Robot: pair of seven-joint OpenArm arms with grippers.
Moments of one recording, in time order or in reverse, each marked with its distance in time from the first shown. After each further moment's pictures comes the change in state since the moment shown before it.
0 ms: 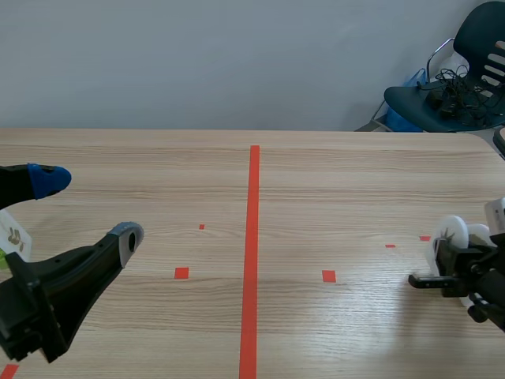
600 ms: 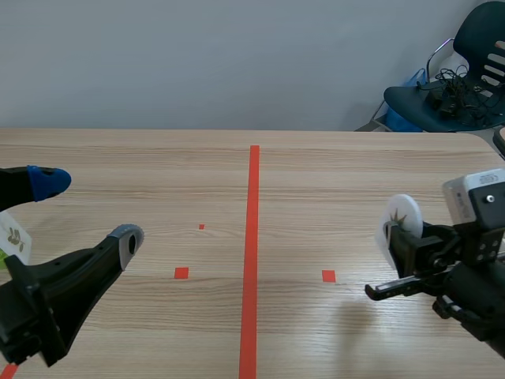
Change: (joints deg) left arm 0.6 0.0 0.0 0.3 0.0 0.2 0.0; right arm -12.0 0.3 -8.2 22.5 0.0 2.3 -3.0
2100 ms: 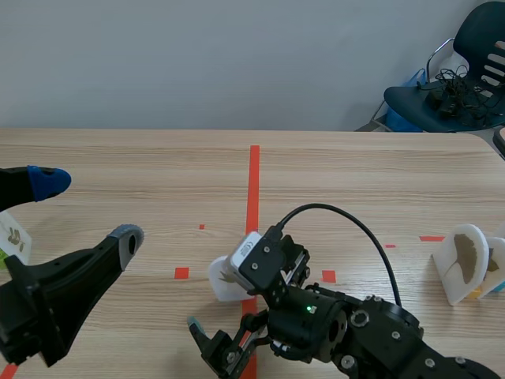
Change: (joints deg) left arm 0.0 0.0 0.0 0.0 0.0 0.0 0.0; right arm 23.2 -3.5 -36.5 -28.7 -20.4 5.8 12.1
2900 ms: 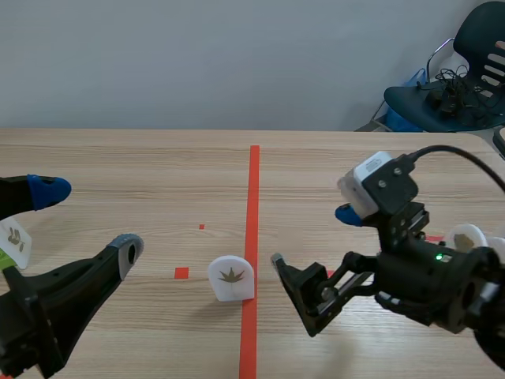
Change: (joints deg) left arm 1.3 0.0 0.0 0.0 0.0 0.0 0.0; right arm -15.8 10.9 17.8 32.4 18.6 1.5 -23.1
